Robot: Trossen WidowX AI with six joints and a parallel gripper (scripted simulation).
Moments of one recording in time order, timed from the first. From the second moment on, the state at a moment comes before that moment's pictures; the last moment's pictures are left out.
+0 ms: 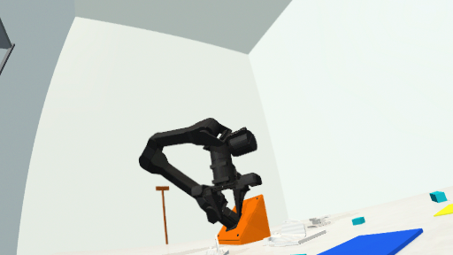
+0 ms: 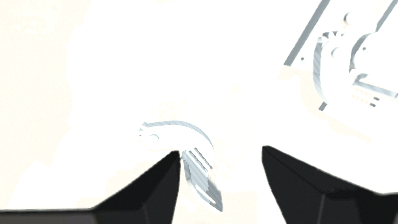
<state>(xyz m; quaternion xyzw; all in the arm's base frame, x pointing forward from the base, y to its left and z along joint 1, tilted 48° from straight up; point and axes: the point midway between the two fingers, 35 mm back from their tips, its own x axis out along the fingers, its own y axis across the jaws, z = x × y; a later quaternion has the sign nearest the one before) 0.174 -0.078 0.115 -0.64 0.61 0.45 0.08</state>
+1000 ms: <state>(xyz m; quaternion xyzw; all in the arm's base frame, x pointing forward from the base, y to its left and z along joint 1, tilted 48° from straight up) 0.179 -0.085 0.128 -0.56 0.74 0.16 0.33</state>
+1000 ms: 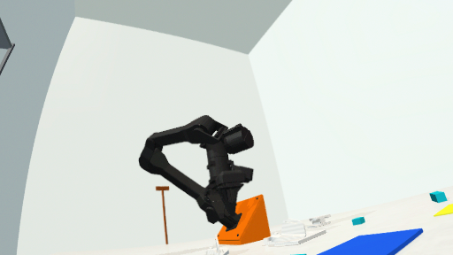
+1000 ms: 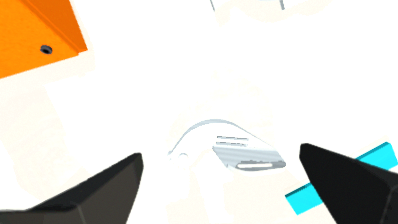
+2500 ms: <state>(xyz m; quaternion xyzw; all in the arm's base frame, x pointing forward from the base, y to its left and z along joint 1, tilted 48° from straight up) 0.186 -0.099 0.149 -0.25 0.69 -0.32 0.60</state>
